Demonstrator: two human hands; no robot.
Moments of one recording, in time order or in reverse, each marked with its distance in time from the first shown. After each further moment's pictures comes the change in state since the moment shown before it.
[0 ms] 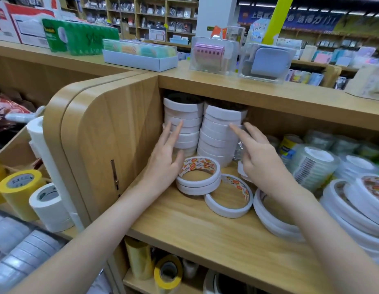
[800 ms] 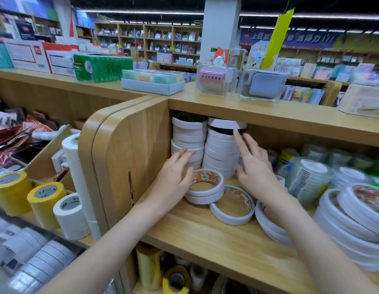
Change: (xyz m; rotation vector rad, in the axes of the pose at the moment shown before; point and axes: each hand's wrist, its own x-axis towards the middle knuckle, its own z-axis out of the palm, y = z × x) left_hand -0.020 0.014 -0.010 0.086 -0.018 0.038; right_hand 0.000 -0.013 0.002 -0.037 0.007 0.090
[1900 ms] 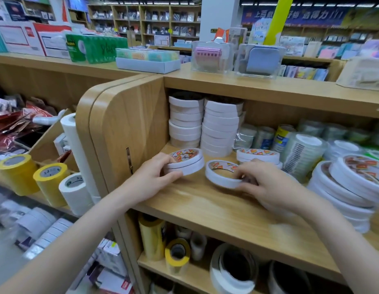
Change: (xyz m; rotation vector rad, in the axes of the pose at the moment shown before) left_hand -0.037 -0.019 -0.030 -0.081 -0.298 -0.088; right_hand -0.061 0.016 -0.023 0.047 -0.328 -0.299
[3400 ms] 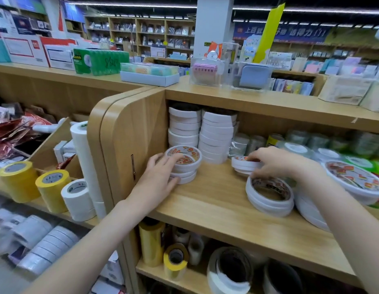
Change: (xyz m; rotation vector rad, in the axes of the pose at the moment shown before) left_hand -0.004 0.017 0.009 0.393 0.151 0.053; right_hand 0.029 0.026 -0.042 -0.336 -0.224 0.360
